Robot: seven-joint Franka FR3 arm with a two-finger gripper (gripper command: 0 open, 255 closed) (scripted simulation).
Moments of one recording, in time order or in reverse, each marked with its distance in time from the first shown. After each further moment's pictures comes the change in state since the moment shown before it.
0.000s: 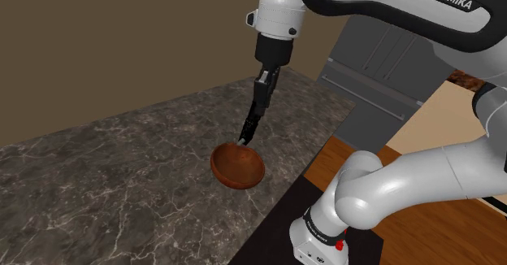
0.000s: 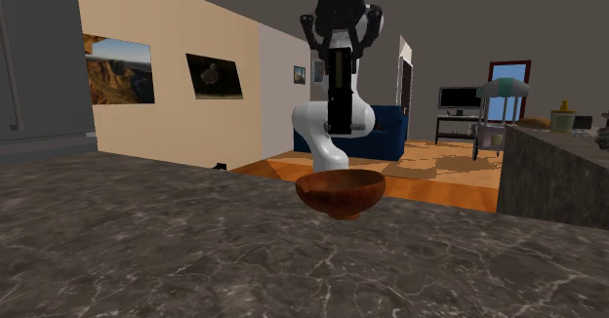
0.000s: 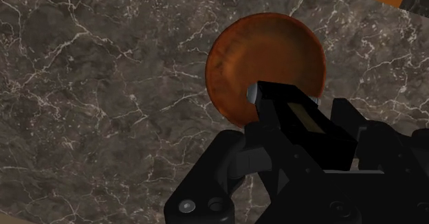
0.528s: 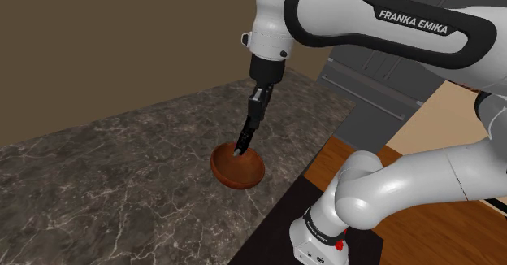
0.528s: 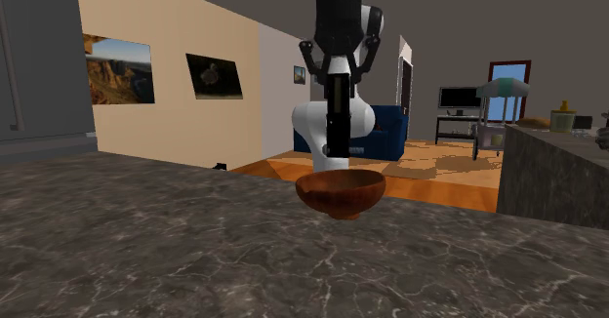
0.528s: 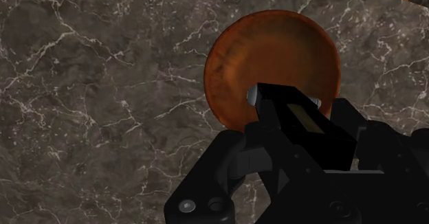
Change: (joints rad) arm 0.003 -0.021 0.006 -0.125 0.006 0.104 -0.009
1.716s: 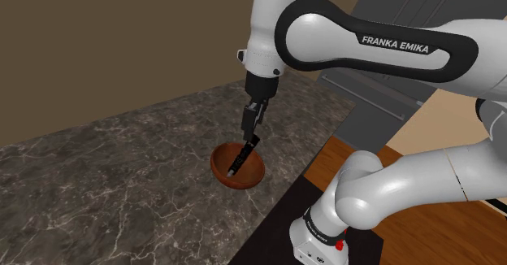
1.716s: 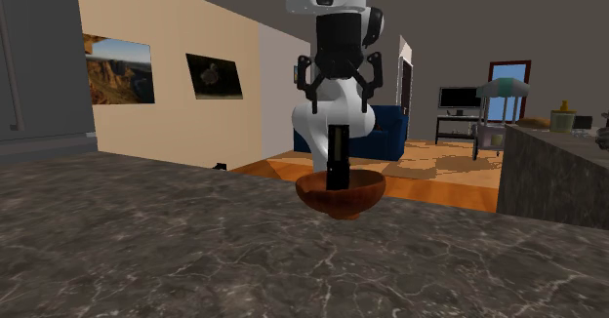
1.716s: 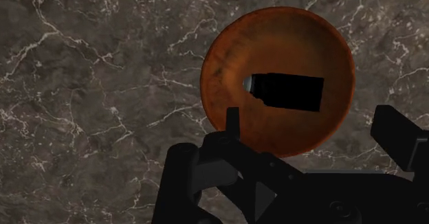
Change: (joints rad) arm 0.004 -0.008 0.011 -0.102 0.009 0.095 -0.002
